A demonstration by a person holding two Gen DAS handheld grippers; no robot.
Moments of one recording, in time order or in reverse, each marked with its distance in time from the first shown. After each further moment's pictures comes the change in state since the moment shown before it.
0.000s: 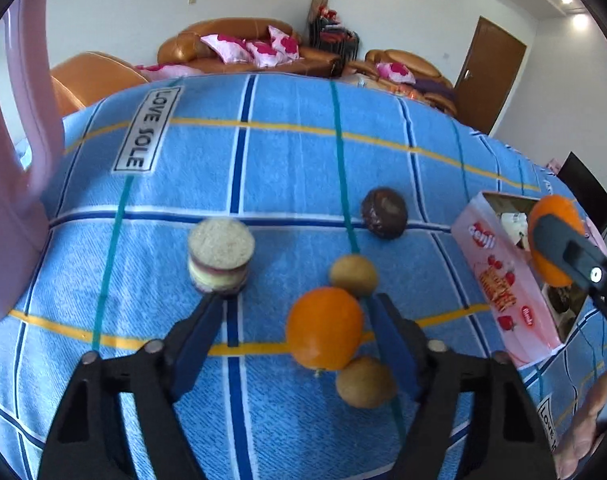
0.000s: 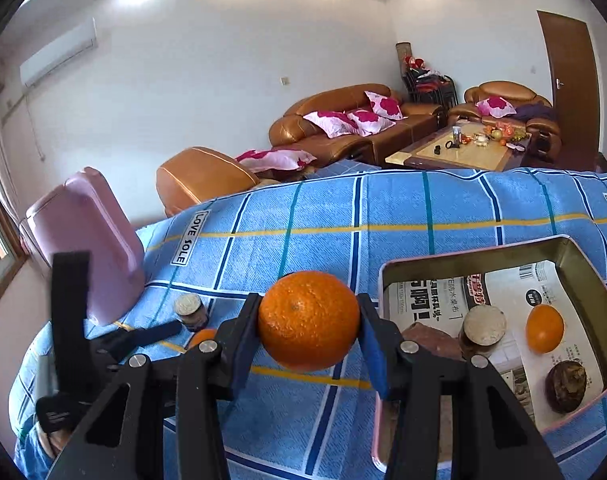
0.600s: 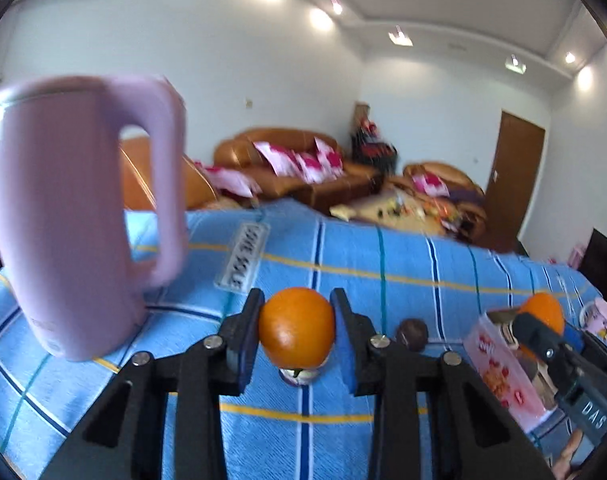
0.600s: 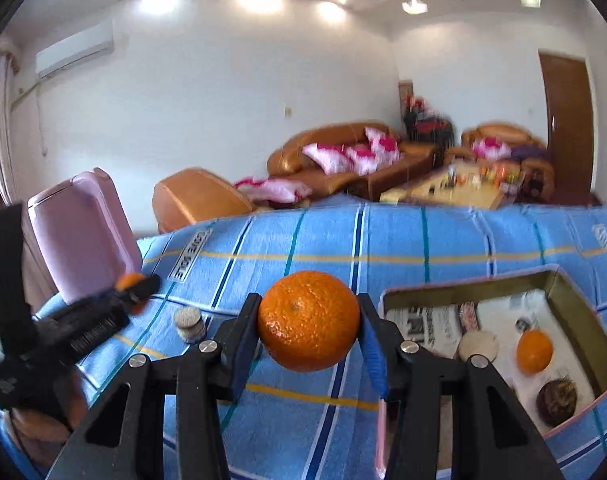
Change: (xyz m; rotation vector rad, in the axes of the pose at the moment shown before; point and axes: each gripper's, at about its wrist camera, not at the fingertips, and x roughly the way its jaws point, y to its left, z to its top) left arm -0.084 0.023 -0.004 -0.093 -0.468 0.141; right arm -0.015 0.016 -0.012 -0.118 -0.188 -0.067
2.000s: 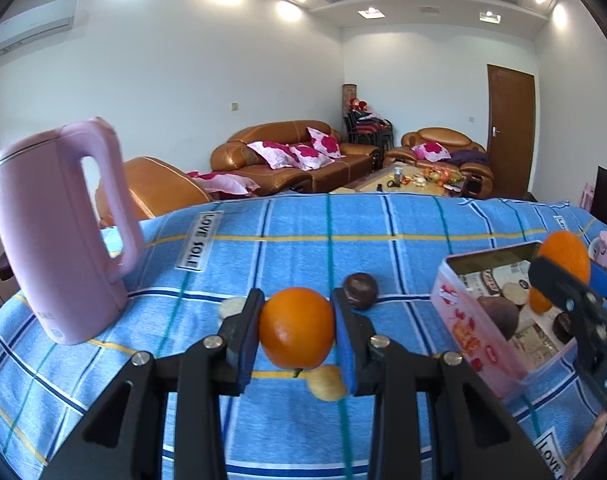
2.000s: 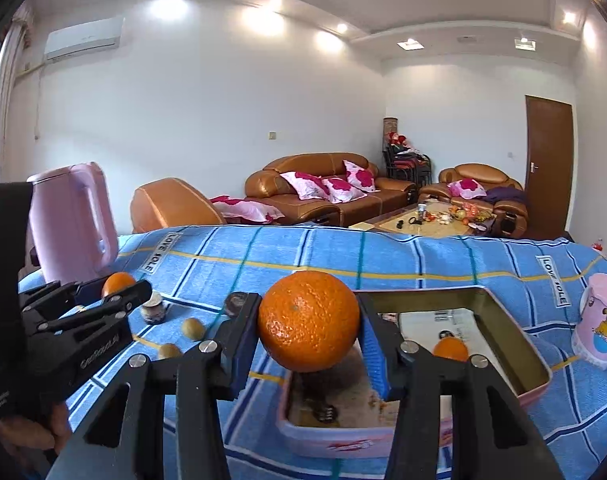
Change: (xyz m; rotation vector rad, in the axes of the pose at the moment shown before) left arm -0.020 -0.080 -0.029 0.182 0.059 0.058; right arm -0.042 -0.040 -0.012 -0.051 -0.052 -0.101
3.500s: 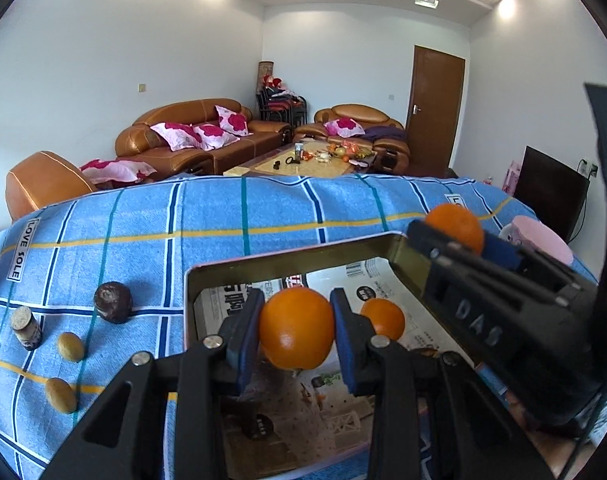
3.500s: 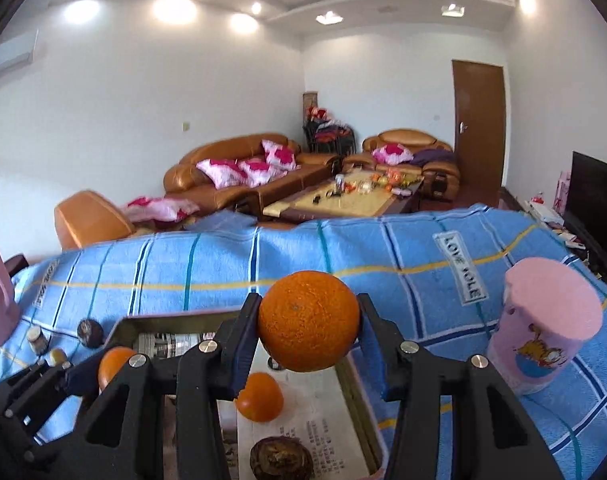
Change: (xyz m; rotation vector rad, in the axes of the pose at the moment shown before) left arm 0.025 -0.165 0.015 0.056 0.096 -0.310; right arm 0.038 -0.127 0.018 0.128 0.117 -0.226
